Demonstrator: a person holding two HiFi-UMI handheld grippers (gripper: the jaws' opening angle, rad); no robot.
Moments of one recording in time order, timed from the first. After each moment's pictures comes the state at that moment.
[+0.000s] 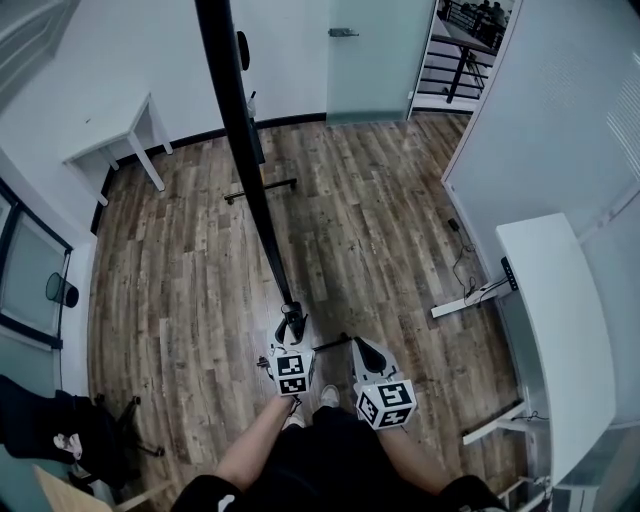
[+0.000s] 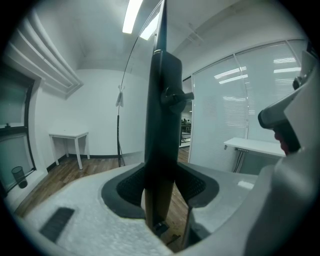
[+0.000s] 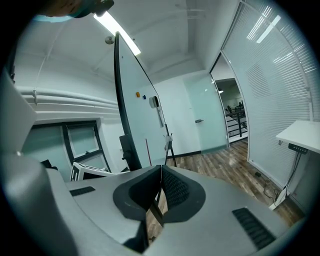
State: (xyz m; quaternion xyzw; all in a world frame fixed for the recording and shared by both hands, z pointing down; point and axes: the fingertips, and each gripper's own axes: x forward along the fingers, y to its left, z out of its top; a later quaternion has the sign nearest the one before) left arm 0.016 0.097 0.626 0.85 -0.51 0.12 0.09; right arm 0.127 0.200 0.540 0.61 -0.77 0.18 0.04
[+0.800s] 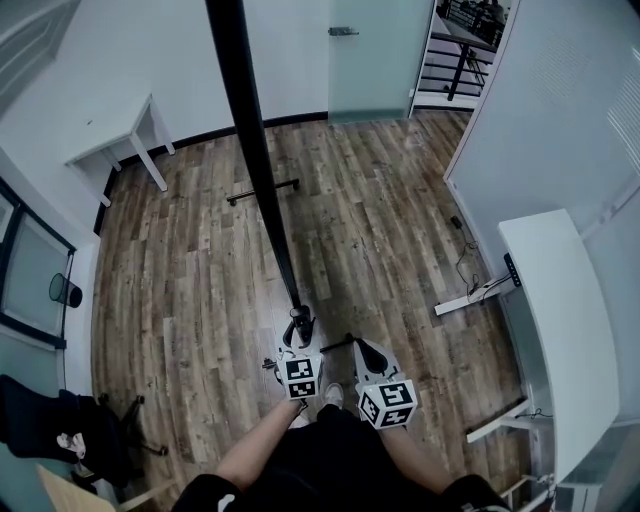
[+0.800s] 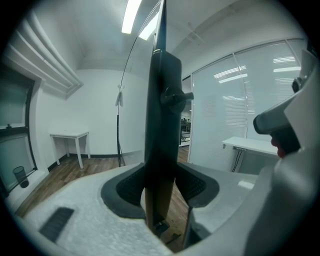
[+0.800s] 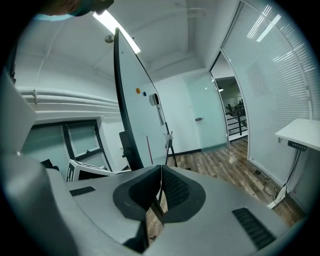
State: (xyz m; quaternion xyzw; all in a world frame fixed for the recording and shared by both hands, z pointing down) left arm 0.027 0.119 0.627 0.85 -0.51 0.12 0.09; right arm 0.126 0.213 0.550 0.60 -0.77 0.19 0.05
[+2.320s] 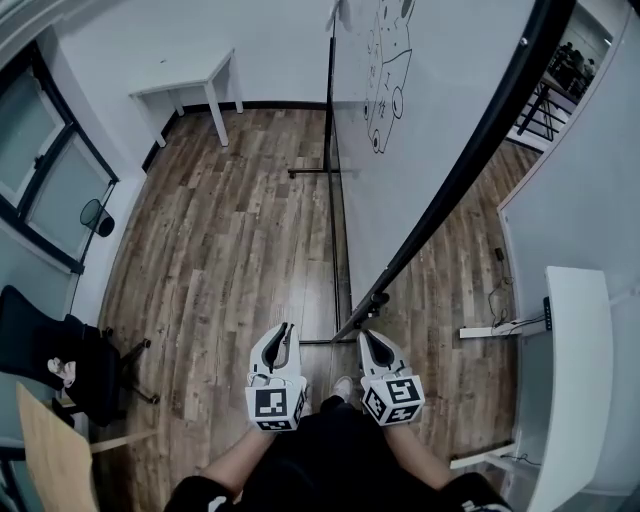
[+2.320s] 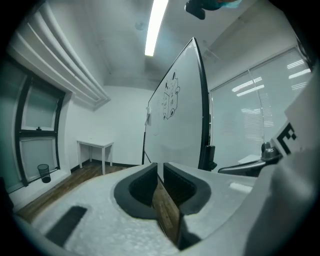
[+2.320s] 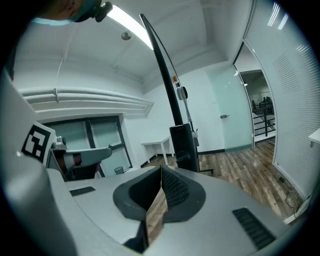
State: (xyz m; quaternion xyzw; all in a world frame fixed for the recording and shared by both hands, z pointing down) left arm -0.165 0.197 0.502 0.79 -0.61 0.03 0.08; right arm -0.012 0.196 0.536 0.51 -0.84 0.17 0.07
